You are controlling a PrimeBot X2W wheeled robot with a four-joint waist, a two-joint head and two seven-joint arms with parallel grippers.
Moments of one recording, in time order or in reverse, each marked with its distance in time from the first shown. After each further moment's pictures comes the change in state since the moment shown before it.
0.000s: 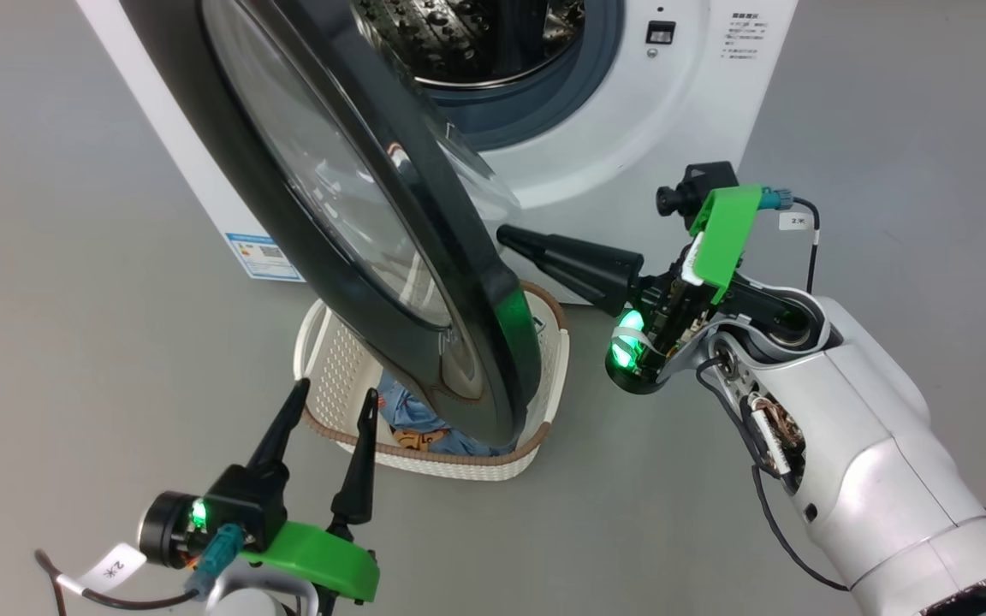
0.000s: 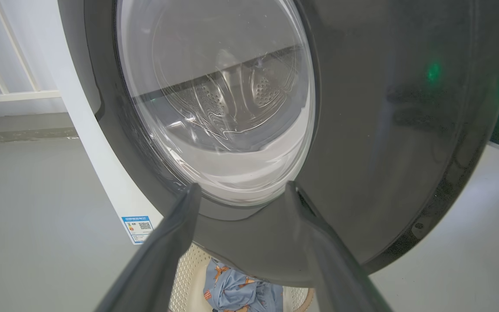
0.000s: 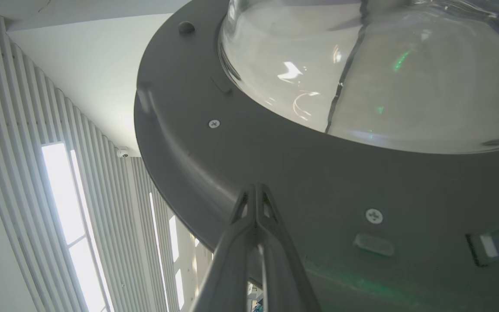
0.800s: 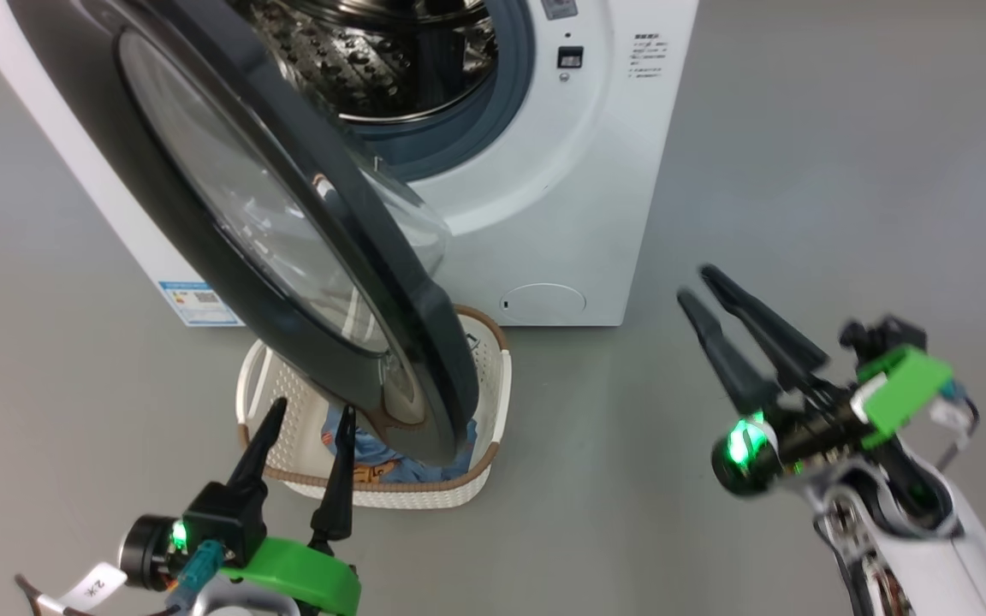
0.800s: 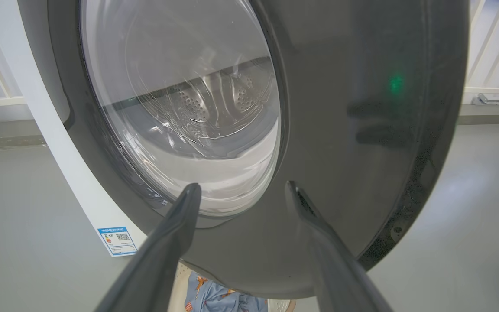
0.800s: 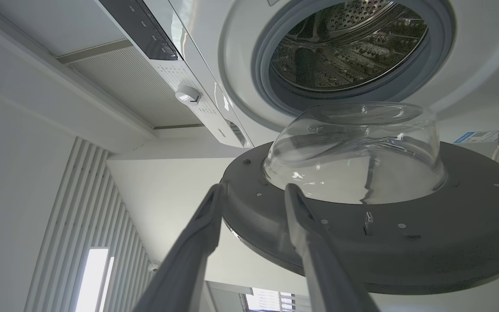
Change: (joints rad) left arm 0.032 0.001 0.050 0.005 0.011 -0.009 0.000; right arm 0.498 -0.054 -0.303 -0.486 -0.001 0.000 -0.259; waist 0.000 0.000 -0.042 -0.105
